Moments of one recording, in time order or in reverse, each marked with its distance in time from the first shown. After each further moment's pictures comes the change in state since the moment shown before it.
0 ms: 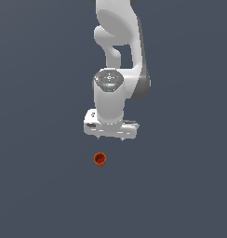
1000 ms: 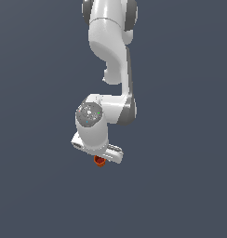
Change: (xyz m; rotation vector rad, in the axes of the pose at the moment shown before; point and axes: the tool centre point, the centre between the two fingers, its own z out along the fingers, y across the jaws) arm 0.058 0.042 0.063 0.009 -0.008 0.224
